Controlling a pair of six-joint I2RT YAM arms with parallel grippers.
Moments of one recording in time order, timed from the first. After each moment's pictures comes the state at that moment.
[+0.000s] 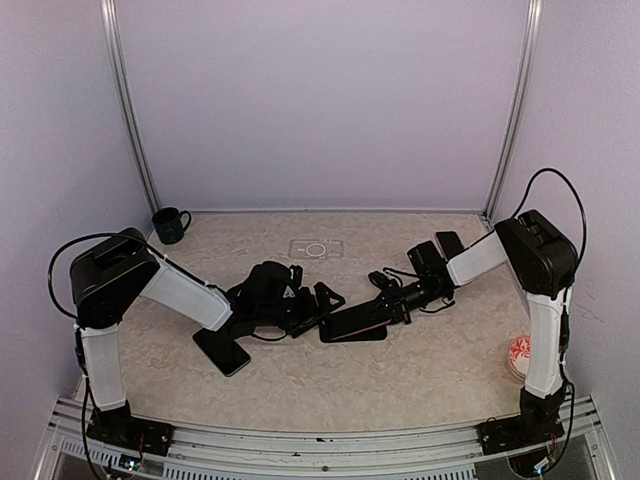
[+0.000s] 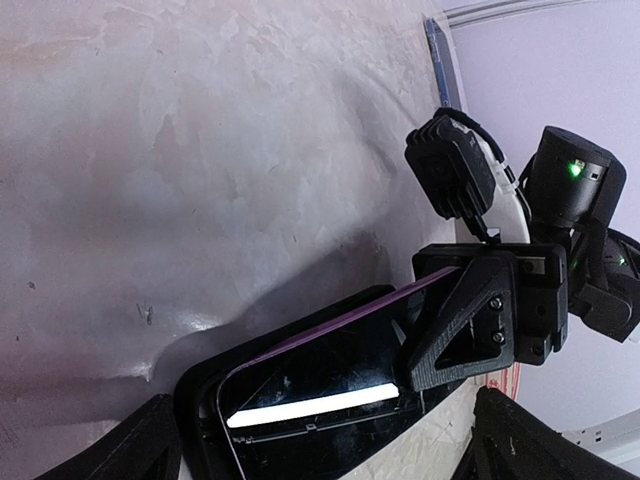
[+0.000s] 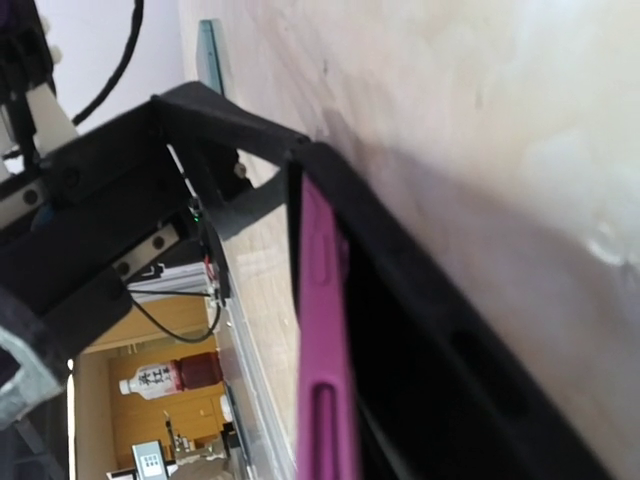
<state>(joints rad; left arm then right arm) -0.87 1.98 0.93 0.55 0.17 -1.11 0.43 2.11 1.10 -0.04 -1.20 0.55</state>
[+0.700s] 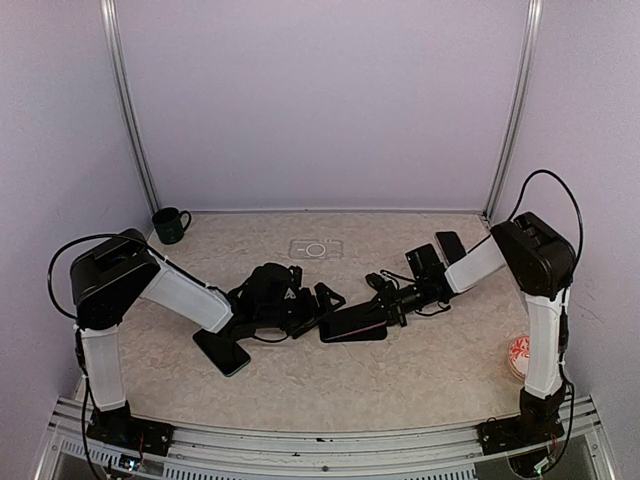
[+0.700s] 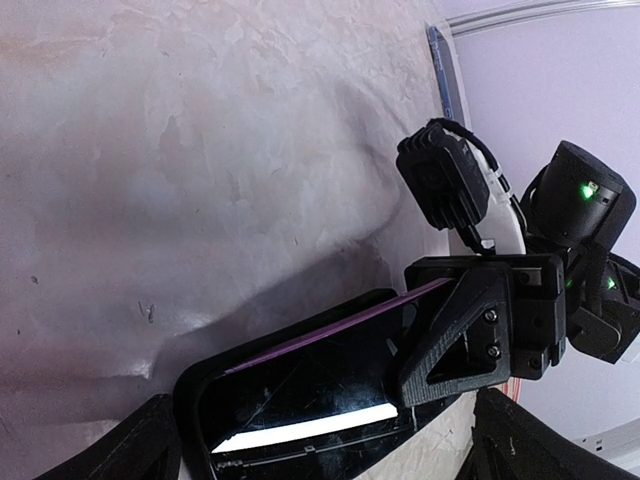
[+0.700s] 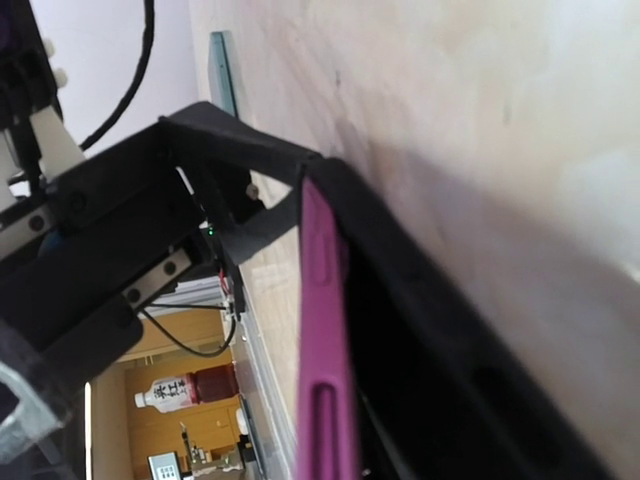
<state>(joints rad) -0.88 1.98 0.92 0.56 0.13 -1.13 0.46 2.12 1.03 0.19 -1.19 0.73</state>
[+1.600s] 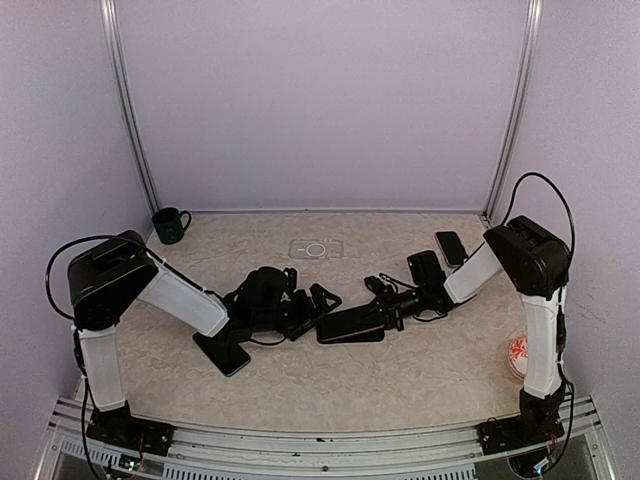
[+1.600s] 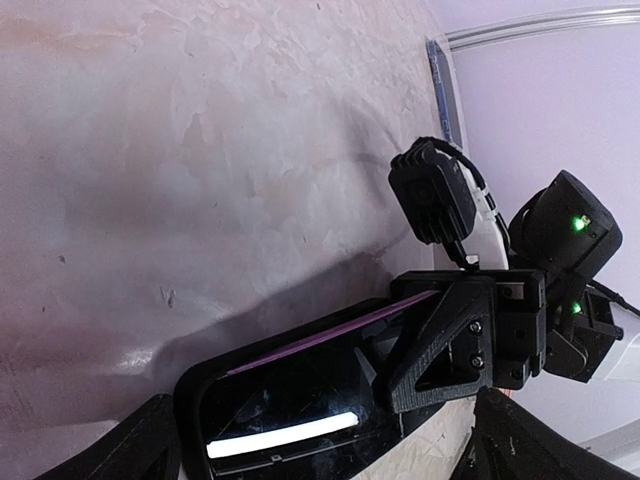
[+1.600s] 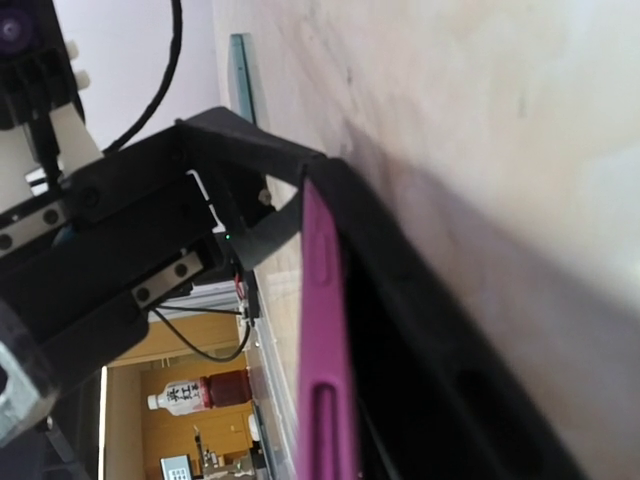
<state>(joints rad) -0.89 1.96 0.87 0.62 0.10 -1.16 0.48 2.14 0.96 0.45 -1.21 0.88</state>
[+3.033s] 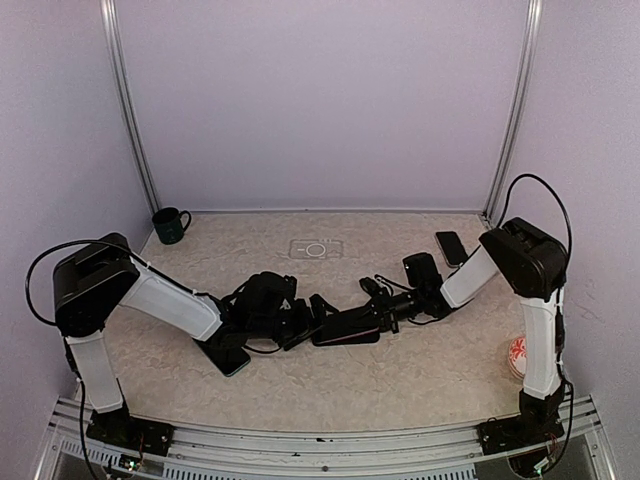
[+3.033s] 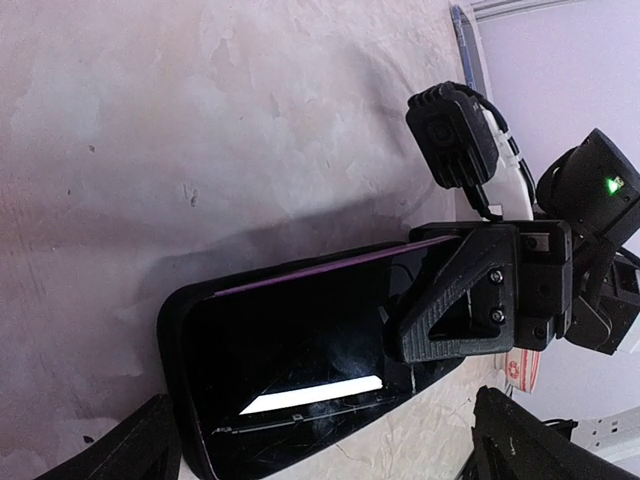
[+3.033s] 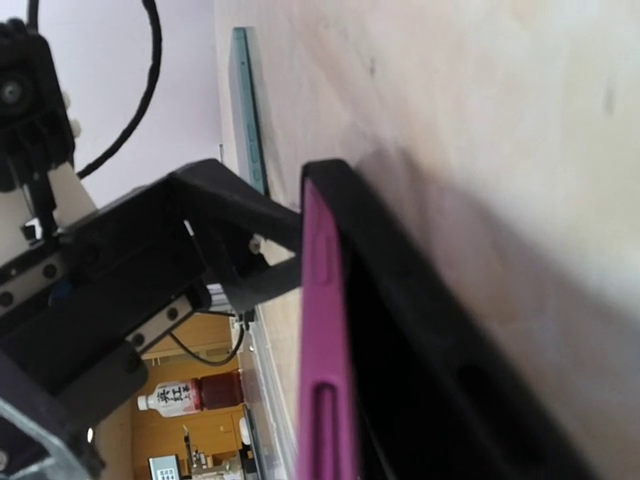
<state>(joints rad) -0.94 1.87 0.84 0.47 0.07 -1.14 0.51 2.15 0.94 0.54 -1.17 0.91</state>
